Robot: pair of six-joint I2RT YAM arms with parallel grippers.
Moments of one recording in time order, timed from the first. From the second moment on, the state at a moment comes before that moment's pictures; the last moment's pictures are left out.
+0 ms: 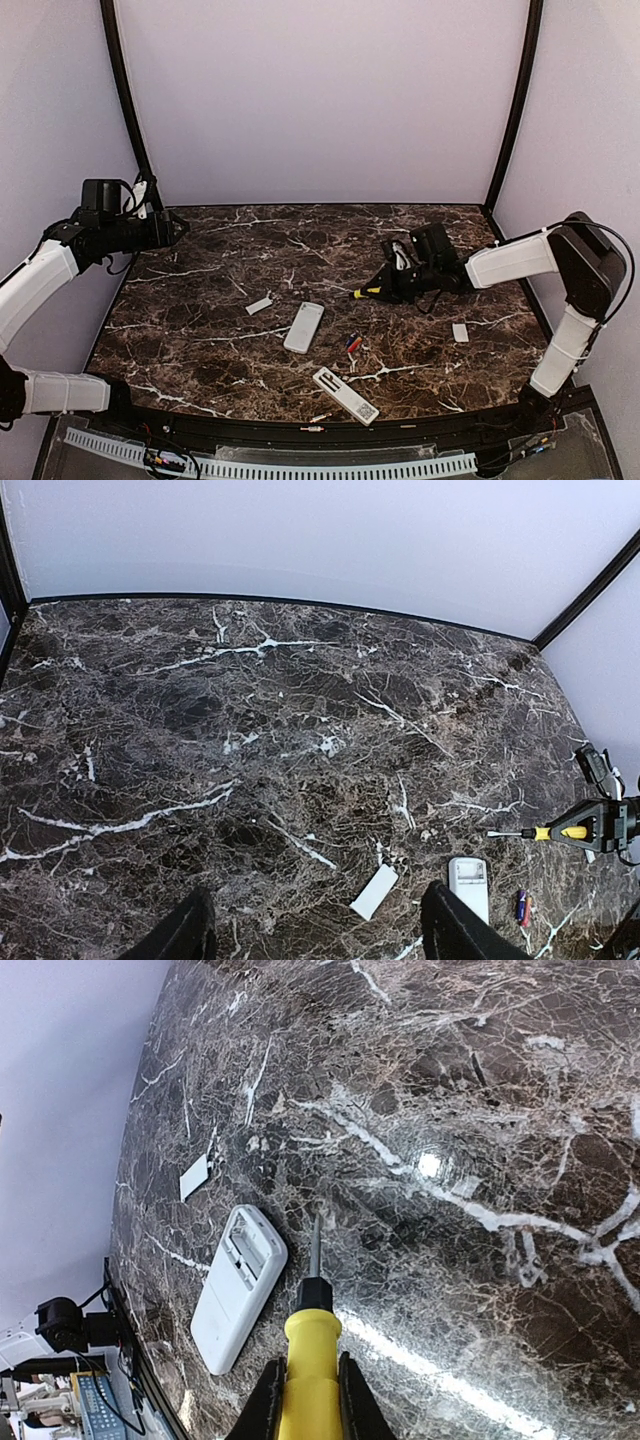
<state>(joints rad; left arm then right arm) -0.12 1.07 0.93 -0.42 0.28 -0.24 0.60 1.72 0.87 0.13 -0.52 0.70</state>
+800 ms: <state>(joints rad) -0.12 1.07 0.93 -0.42 0.28 -0.24 0.60 1.74 0.89 0.04 -0.45 0.61</state>
